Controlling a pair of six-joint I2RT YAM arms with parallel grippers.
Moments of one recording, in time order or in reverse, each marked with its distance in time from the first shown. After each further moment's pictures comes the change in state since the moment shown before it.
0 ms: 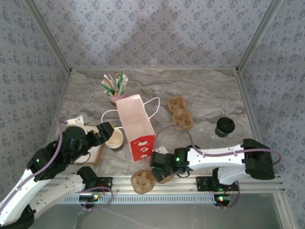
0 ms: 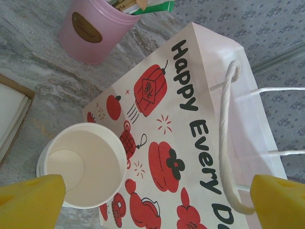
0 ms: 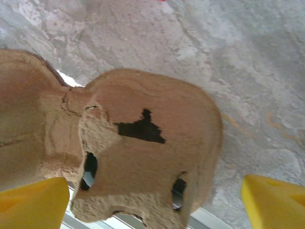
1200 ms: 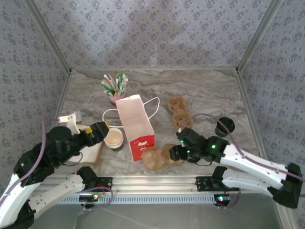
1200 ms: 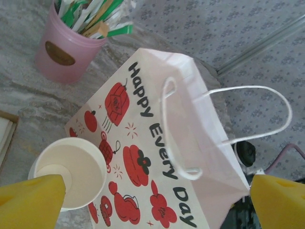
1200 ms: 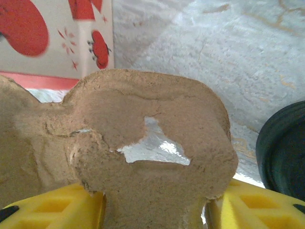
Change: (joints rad) left arm 0.000 0.009 0.173 -0.046 0.050 0.129; right arm -0.470 -0.517 -0.117 -0.066 -0.241 -0.044
